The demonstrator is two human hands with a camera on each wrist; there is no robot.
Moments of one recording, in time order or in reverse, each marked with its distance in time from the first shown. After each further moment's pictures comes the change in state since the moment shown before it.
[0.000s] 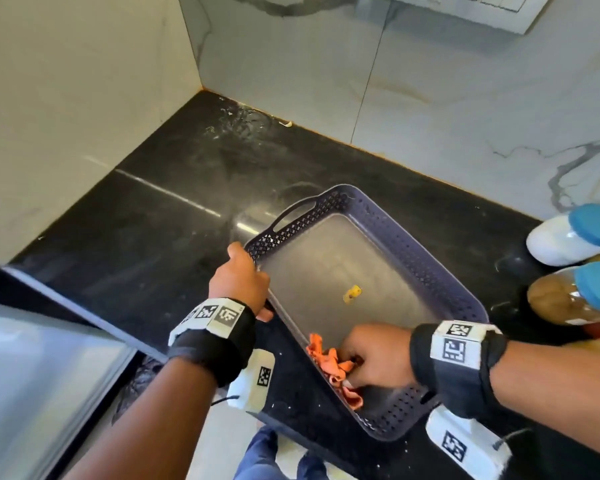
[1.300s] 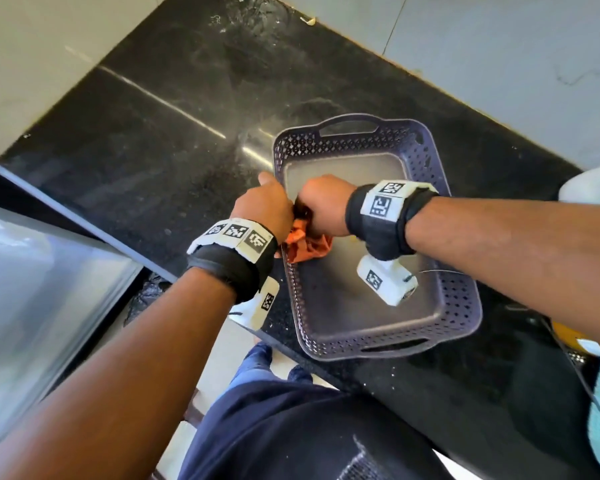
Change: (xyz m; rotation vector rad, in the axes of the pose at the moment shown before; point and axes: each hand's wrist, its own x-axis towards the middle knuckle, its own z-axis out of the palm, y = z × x) left_hand 0.010 0.007 0.030 0.212 -0.032 0.109; right_hand 0.077 -0.044 -0.072 -0.428 0.255 -0.071
